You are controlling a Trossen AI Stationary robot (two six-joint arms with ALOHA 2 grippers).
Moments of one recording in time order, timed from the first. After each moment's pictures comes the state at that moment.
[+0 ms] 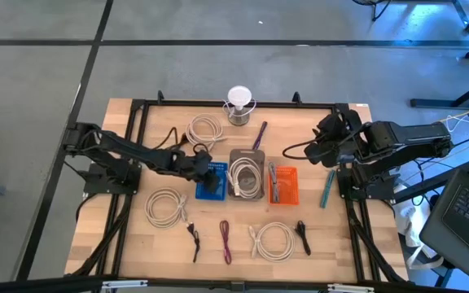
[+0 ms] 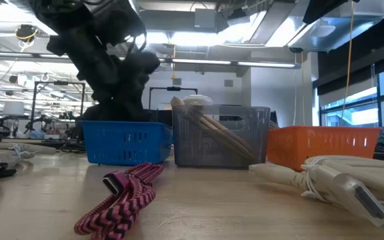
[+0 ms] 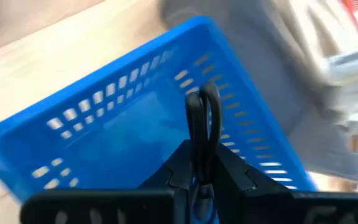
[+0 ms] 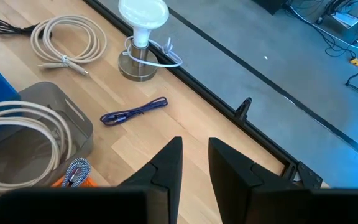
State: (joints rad) left arm -0.01 1.49 0.66 -0.03 -0.13 -0.96; right arm 0.25 1.16 1.40 -1.47 0.85 0.87
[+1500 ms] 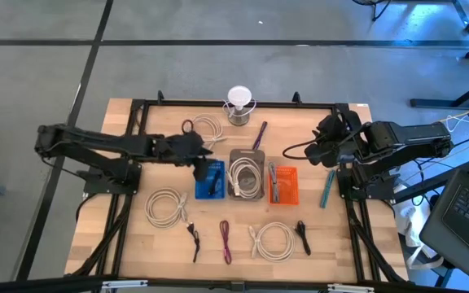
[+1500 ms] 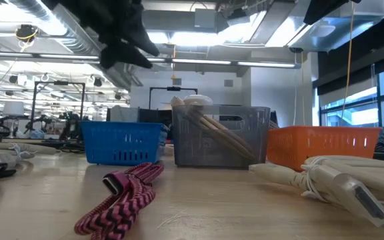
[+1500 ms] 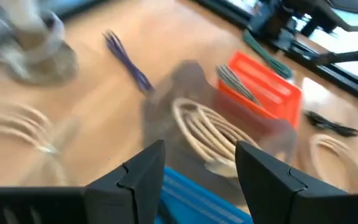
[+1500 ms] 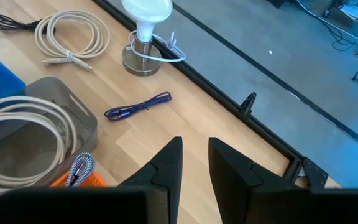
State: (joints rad) left arm 0.03 1.13 0.78 -0.22 -0.24 -0.51; right arm 0.25 1.16 1.40 -1.48 0.82 0.88
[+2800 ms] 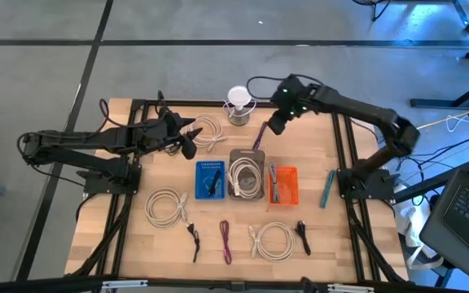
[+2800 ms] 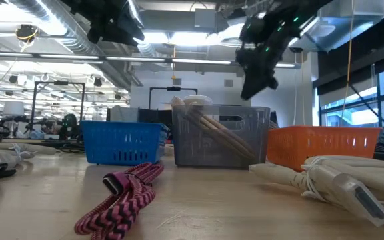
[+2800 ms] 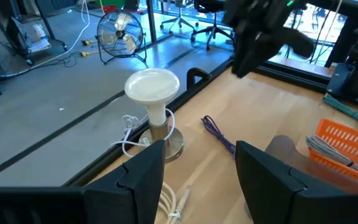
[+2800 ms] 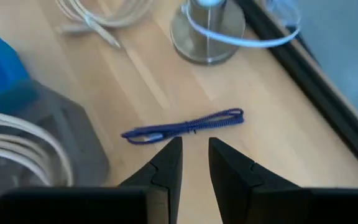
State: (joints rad) left arm 0.12 0.93 0.78 -0.24 -0.53 -0.21; right arm -0.59 1.59 1.27 -0.72 -0.13 0.03
